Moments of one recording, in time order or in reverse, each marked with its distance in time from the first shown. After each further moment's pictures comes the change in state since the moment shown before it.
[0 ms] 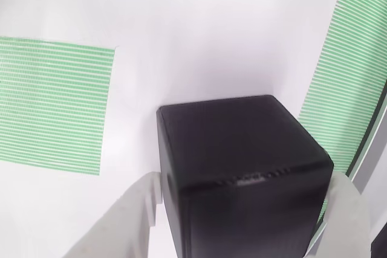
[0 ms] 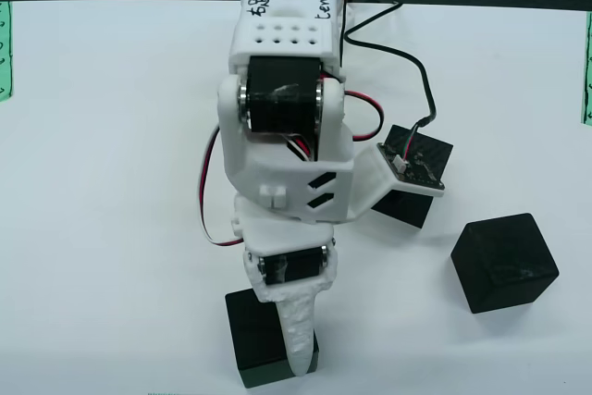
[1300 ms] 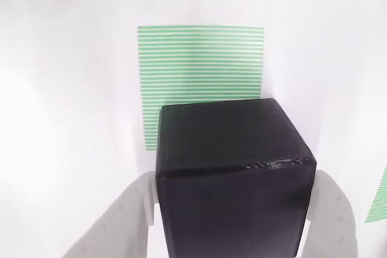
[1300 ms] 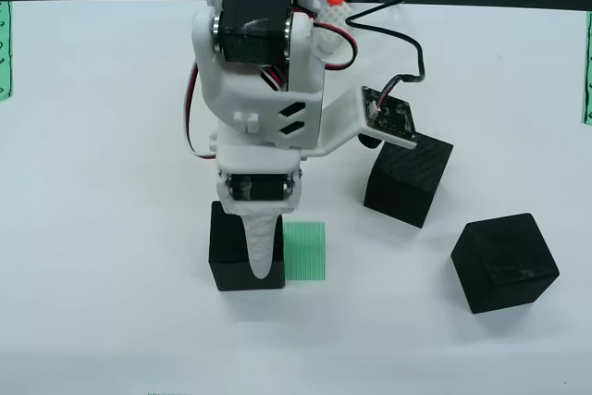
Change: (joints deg) arm 3.3 26.1 38.0 -2.5 10.2
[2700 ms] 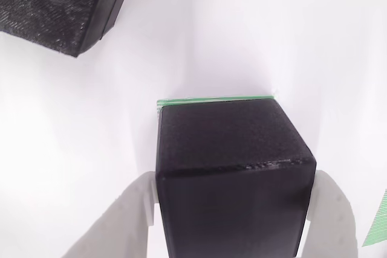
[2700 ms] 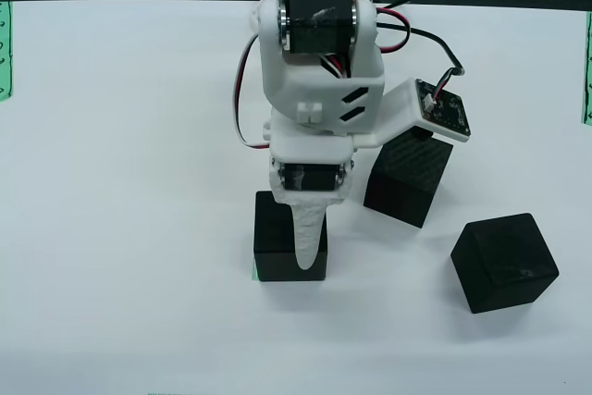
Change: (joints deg) arm -6.9 3.3 4.5 -1.5 8.9
